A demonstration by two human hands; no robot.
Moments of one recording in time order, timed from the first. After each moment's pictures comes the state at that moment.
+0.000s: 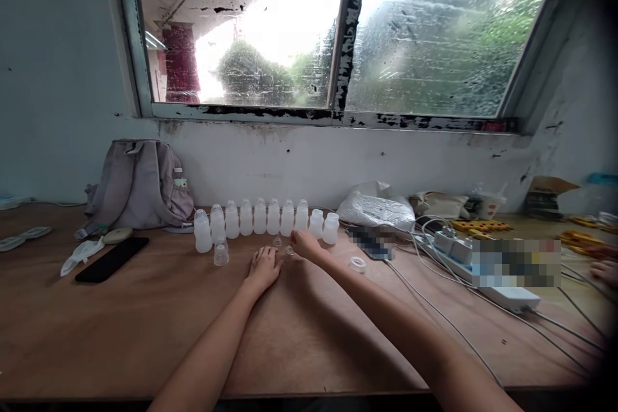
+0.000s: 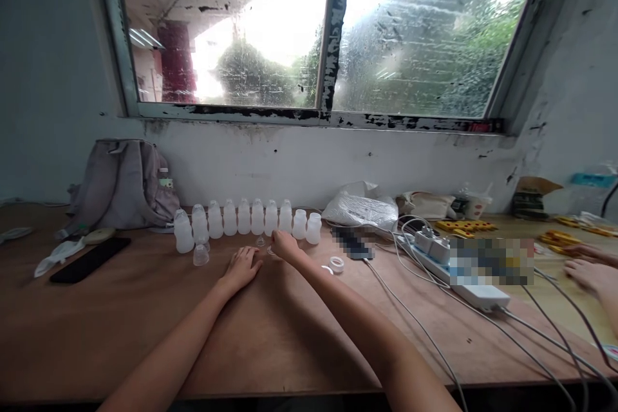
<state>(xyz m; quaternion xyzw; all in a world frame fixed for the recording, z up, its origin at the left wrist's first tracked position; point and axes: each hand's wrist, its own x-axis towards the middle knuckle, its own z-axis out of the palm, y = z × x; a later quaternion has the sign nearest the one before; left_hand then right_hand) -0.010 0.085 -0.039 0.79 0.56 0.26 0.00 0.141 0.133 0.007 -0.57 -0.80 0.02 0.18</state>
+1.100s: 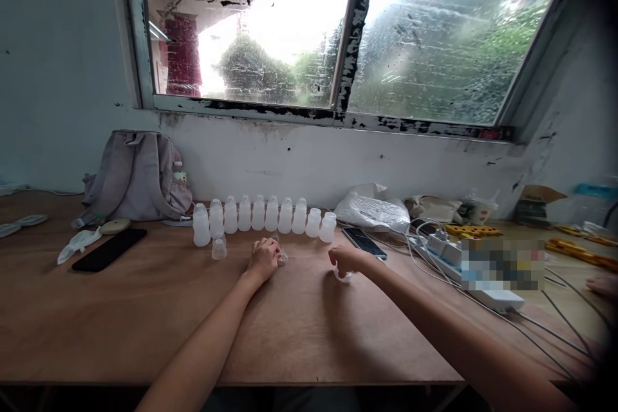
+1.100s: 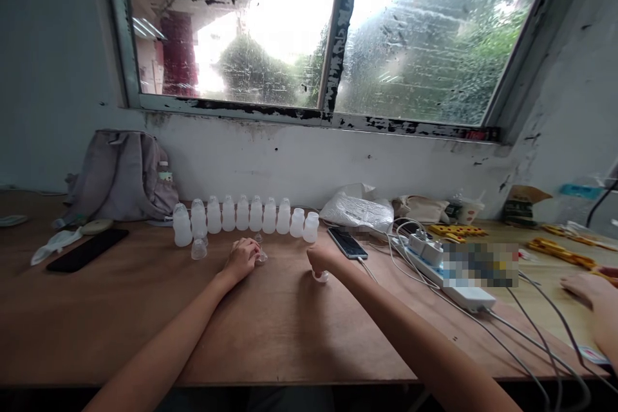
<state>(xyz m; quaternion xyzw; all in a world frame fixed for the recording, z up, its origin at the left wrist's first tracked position) -0.005 0.078 -0.024 0.79 0.51 0.33 0.02 0.232 0.087 0.031 -0.60 -0.80 0.07 0.00</state>
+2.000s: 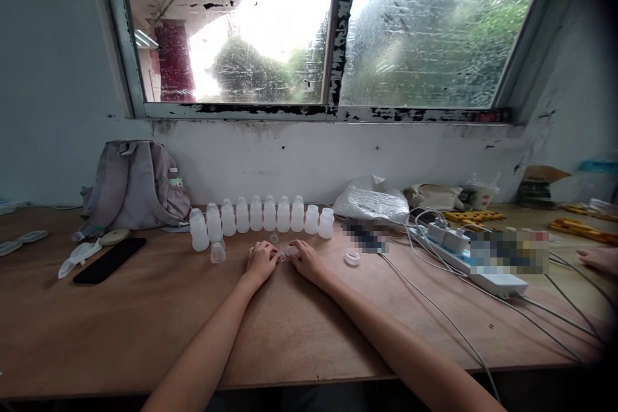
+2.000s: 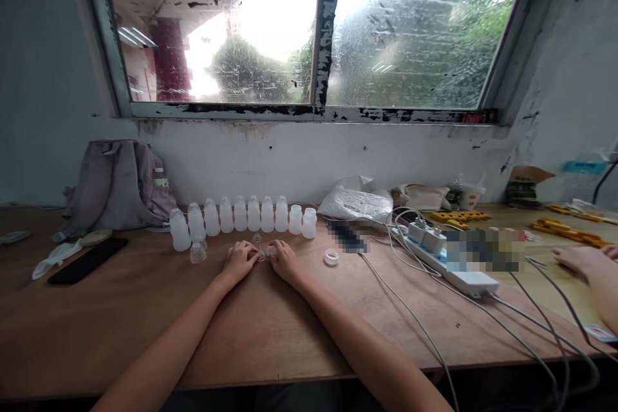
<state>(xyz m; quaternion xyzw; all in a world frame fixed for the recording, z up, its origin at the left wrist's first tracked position) -0.006 0.082 -0.031 0.77 0.56 0.30 0.03 0.162 0.092 -0.042 -0.47 -0.80 0.05 0.37</state>
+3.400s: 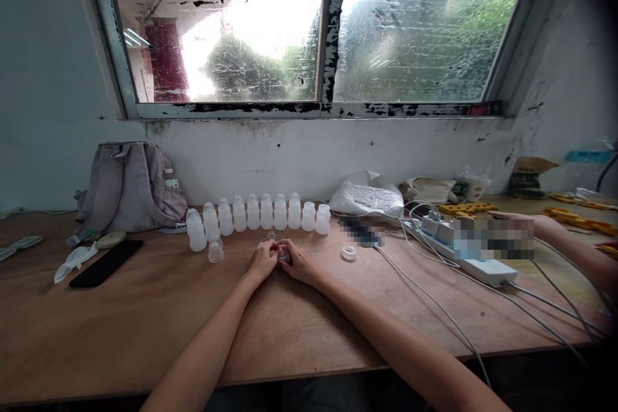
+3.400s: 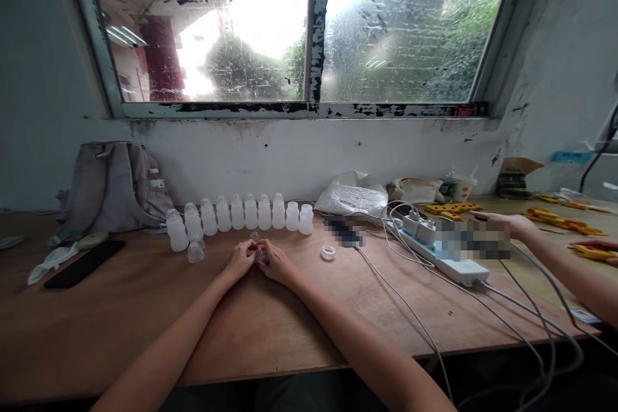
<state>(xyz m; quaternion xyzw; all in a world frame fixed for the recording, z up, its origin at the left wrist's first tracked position) 0.002 0.088 -0.033 0.74 0.48 0.43 0.17 0.148 0.074 -0.034 -0.34 -0.85 0.11 0.38</state>
